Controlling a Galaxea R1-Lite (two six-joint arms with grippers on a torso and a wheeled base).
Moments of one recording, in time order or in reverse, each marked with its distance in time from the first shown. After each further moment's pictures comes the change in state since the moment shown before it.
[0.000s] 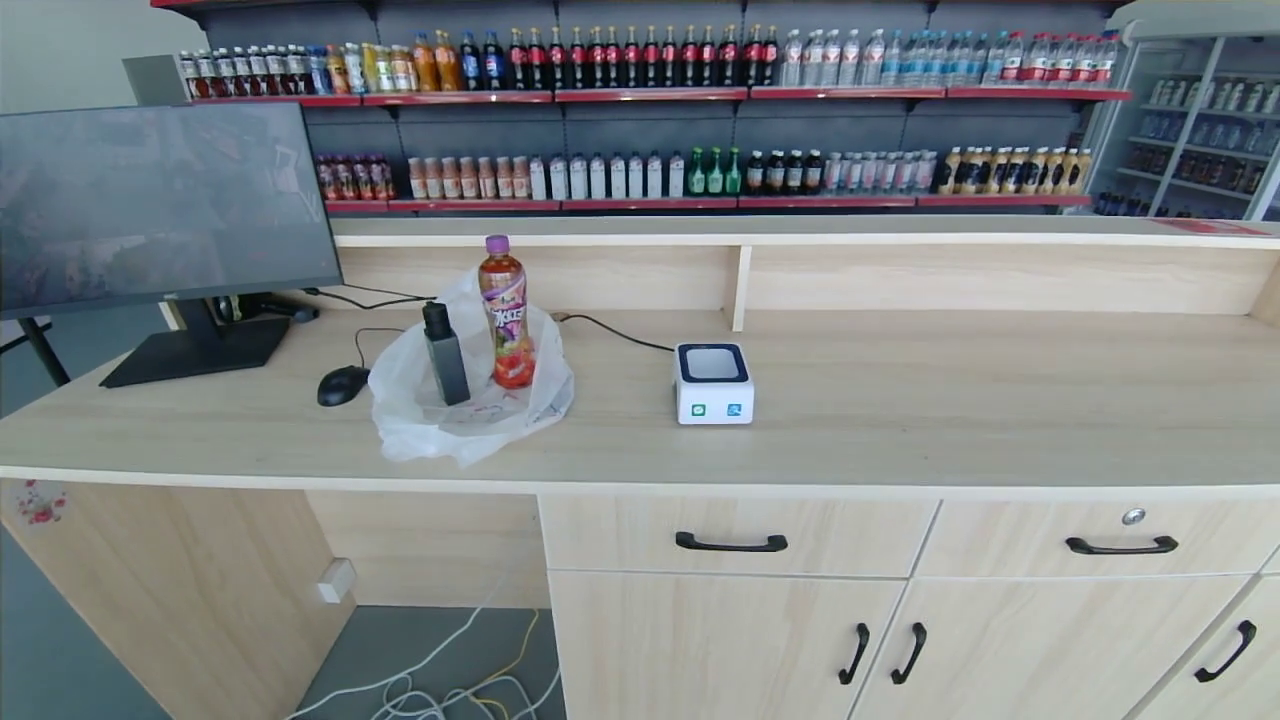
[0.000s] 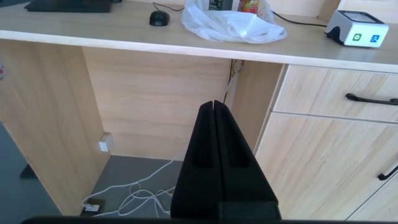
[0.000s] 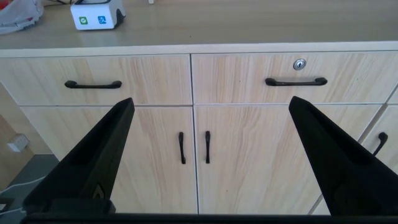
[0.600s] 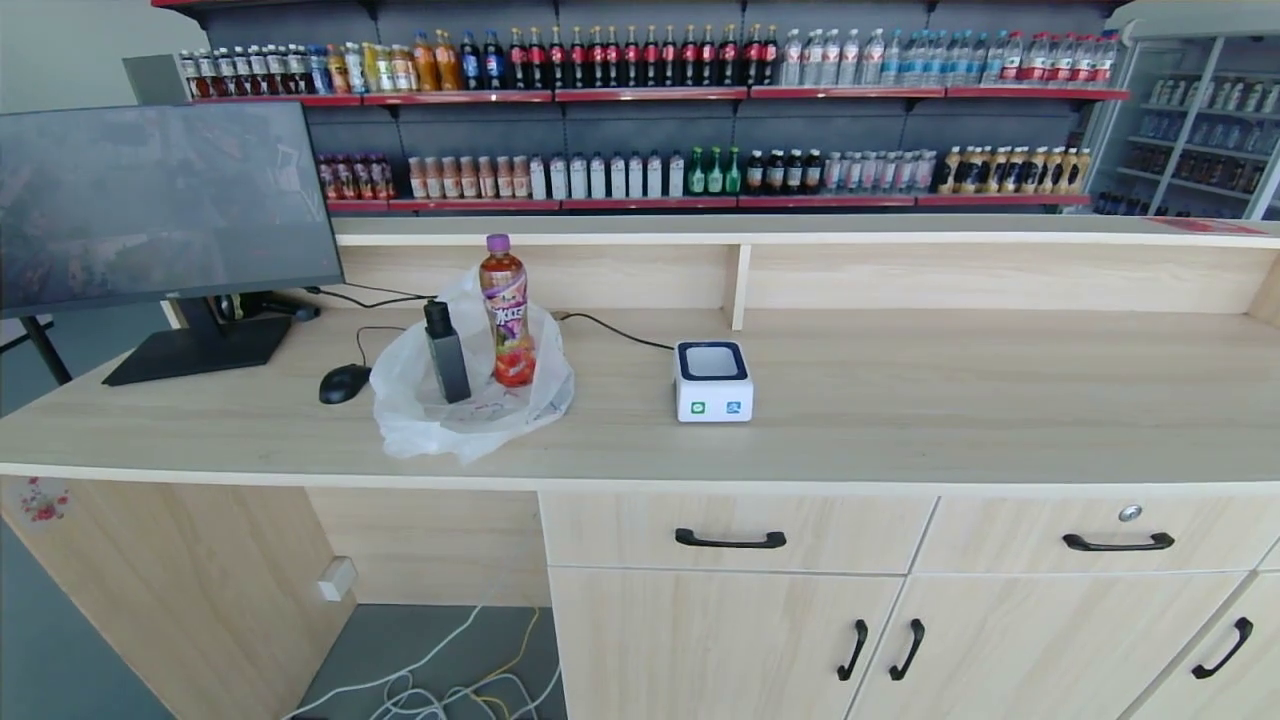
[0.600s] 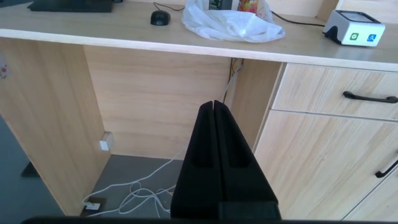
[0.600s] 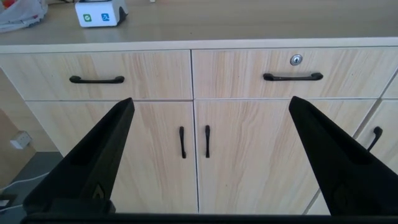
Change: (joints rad) left arm 0.000 0.000 0.000 0.000 0.000 0.000; right arm 0.000 0.000 0.001 0.000 -0.001 -0.001
